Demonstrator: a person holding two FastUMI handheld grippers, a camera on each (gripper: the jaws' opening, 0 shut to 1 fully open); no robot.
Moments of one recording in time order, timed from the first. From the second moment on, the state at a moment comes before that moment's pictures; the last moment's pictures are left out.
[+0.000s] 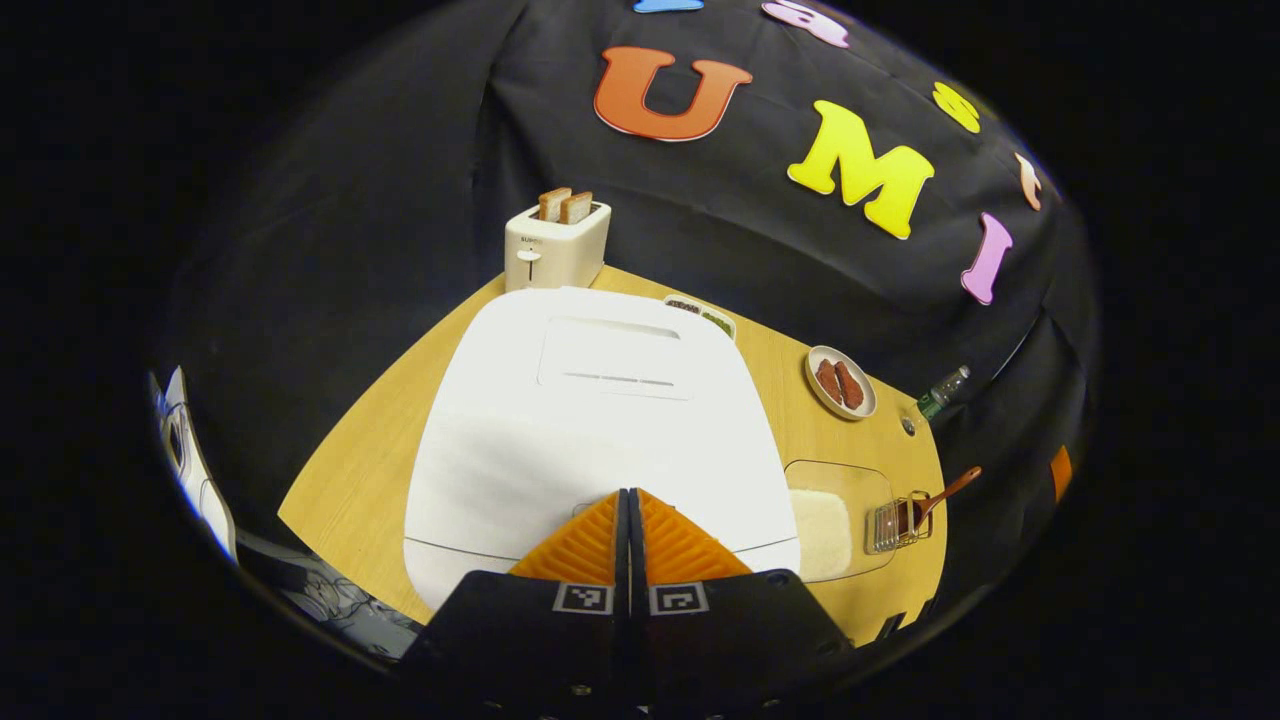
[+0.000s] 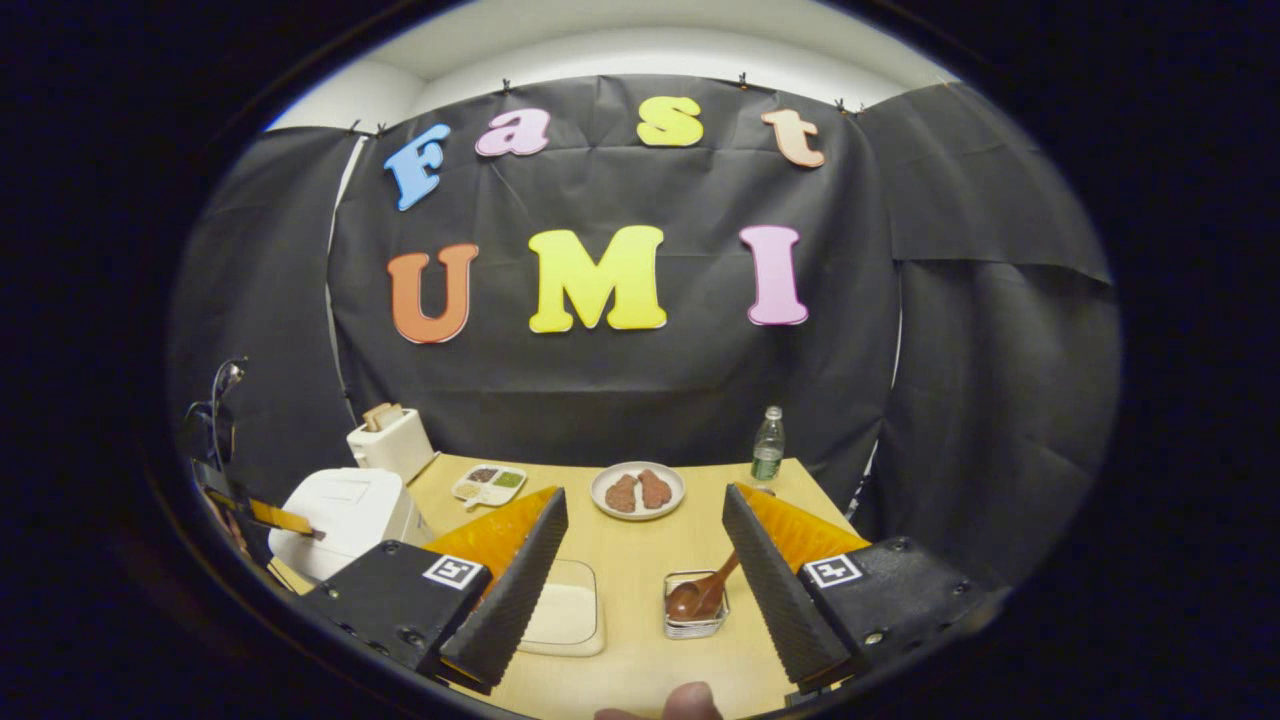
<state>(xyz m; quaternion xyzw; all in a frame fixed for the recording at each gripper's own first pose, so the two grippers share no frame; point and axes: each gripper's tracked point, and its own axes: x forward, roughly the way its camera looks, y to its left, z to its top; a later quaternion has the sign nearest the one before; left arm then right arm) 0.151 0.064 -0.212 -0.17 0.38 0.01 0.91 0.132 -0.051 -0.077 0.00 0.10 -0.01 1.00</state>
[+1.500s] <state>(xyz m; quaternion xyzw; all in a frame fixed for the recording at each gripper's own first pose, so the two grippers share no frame) 0.157 0.052 0.042 -0.05 0.02 -0.01 1.00 0.093 -0.084 -0.053 0.01 0.07 -0.03 1.00</state>
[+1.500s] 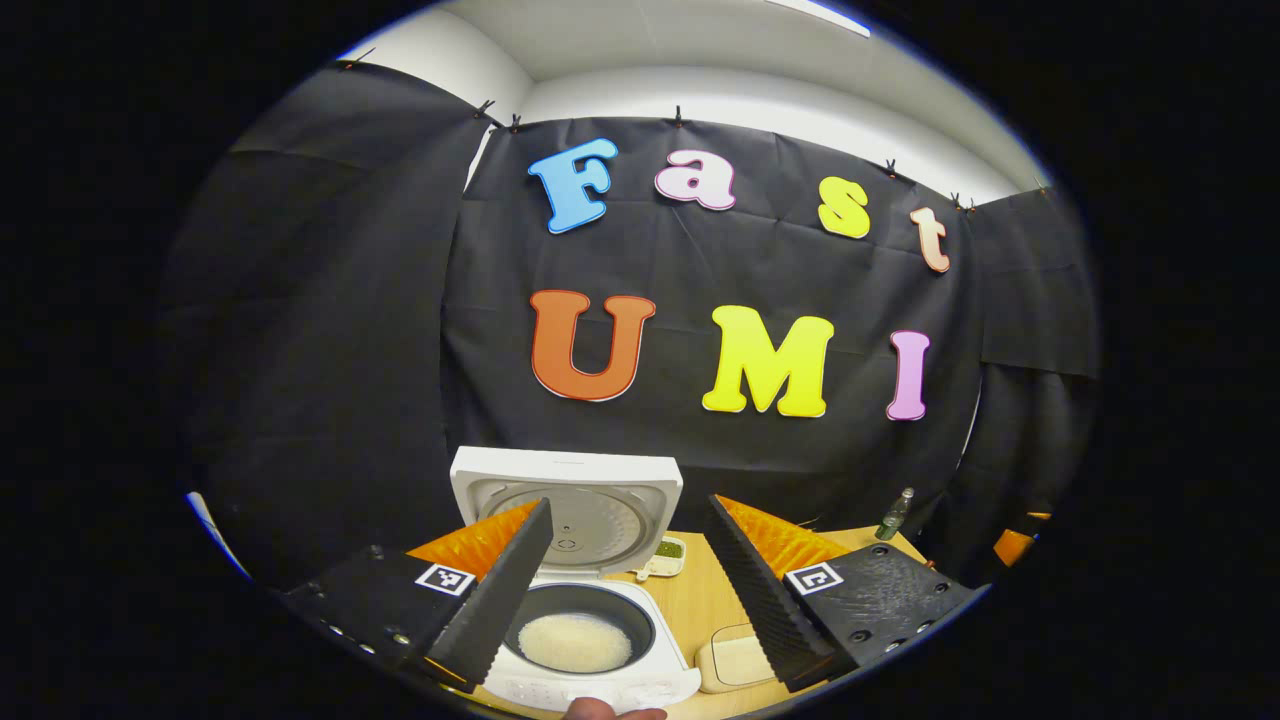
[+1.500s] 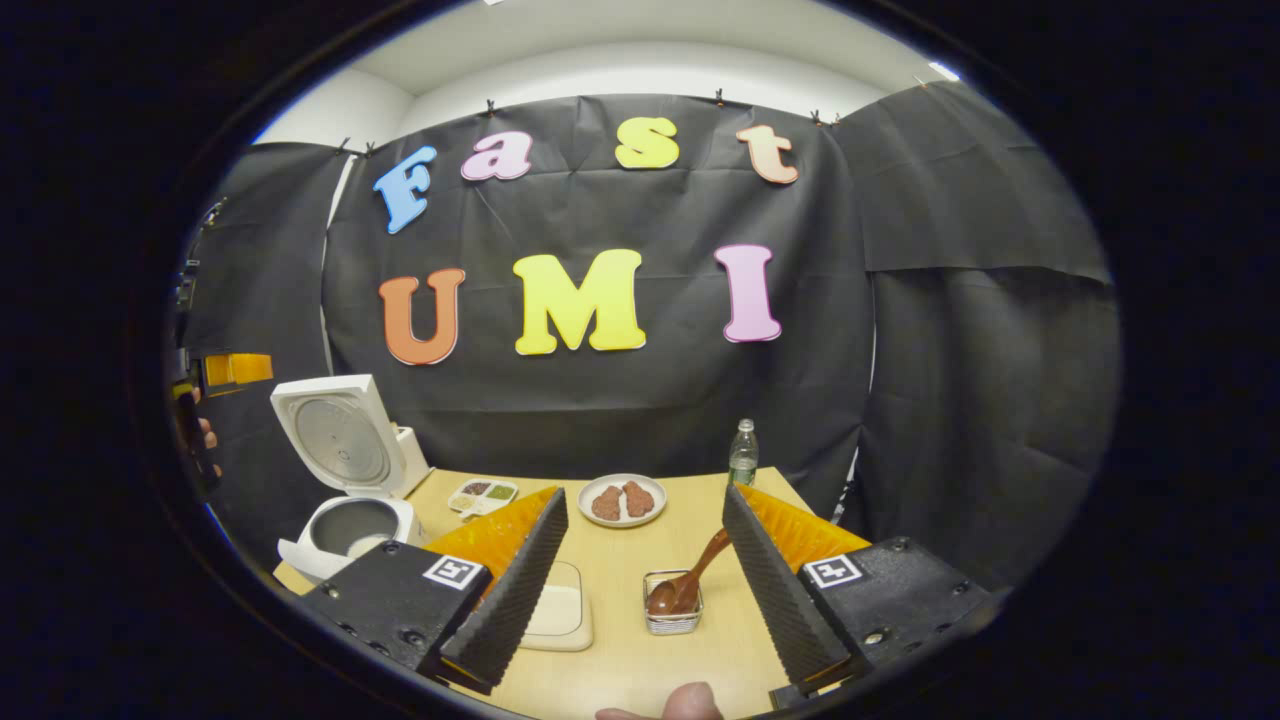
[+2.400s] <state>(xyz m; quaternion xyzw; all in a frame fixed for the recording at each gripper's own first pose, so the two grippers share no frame) 0.126 0.004 0.045 -0.01 0.02 0.03 1.00 0.182 -0.167 -0.206 0.07 0.23 -0.02 0.97</state>
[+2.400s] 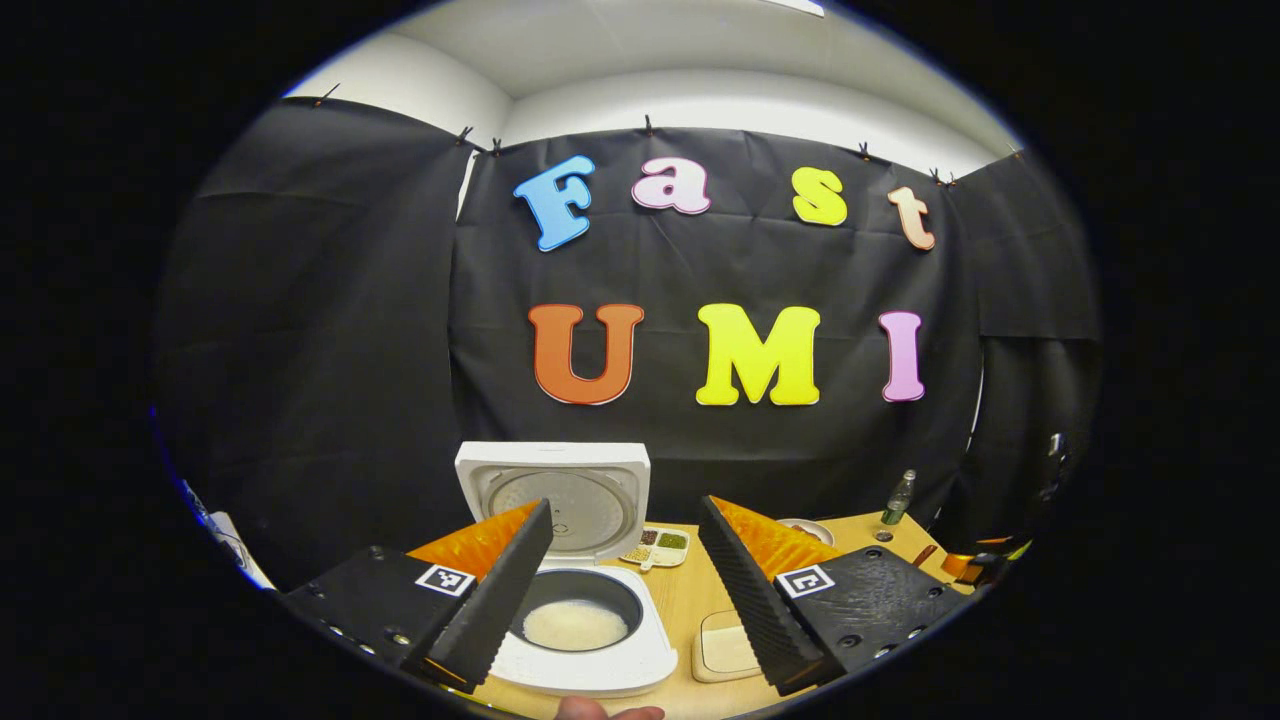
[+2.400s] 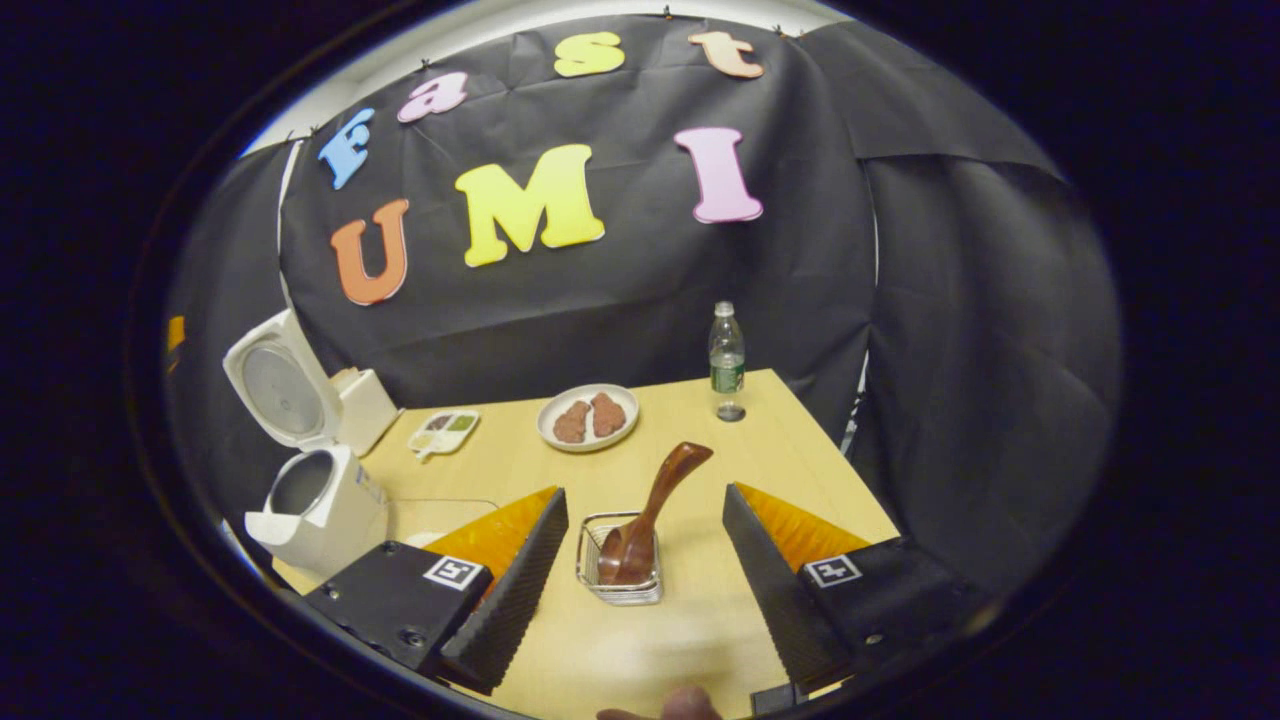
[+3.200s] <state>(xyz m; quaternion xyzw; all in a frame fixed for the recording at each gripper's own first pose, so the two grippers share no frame) 0.134 -0.003 0.013 0.01 0.07 0.09 0.99 0.270 -0.162 -0.293 0.12 0.32 0.06 0.94</state>
